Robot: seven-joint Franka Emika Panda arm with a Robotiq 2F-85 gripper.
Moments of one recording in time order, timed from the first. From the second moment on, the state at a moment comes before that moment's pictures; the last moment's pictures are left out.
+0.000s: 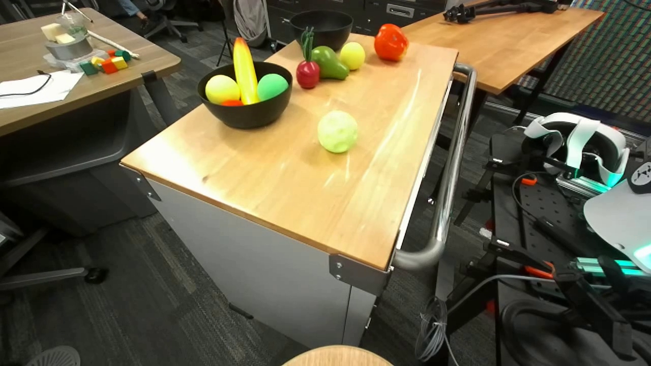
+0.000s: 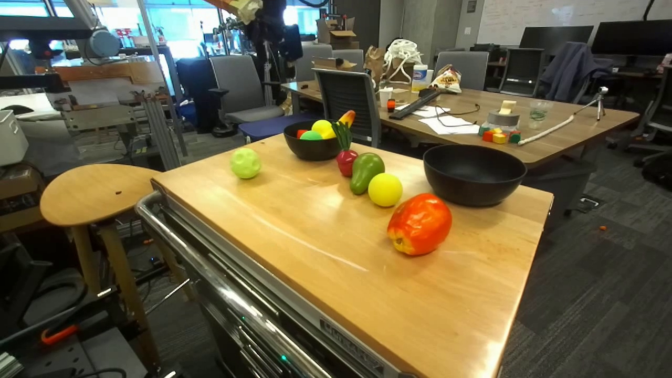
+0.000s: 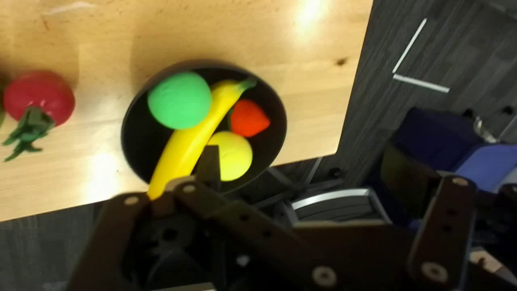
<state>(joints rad) 0.05 0.03 0.07 -2.00 0.25 2.31 0.03</state>
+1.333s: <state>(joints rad) 0.08 0.38 0.02 -1.60 -0.09 2.02 0.38</state>
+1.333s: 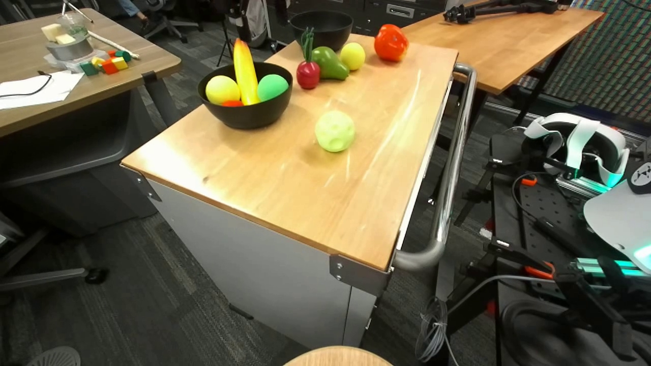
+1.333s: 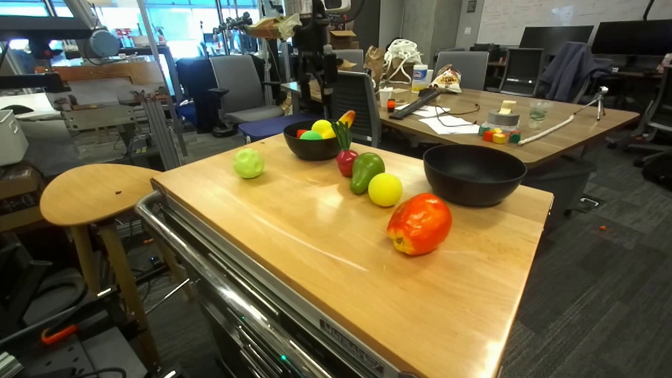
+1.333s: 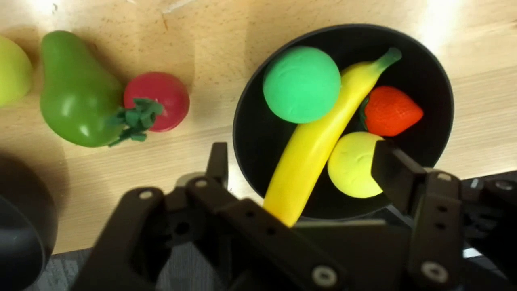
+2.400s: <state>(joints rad) 0.09 0.61 -0.06 -1.42 -0.09 2.22 0.56</state>
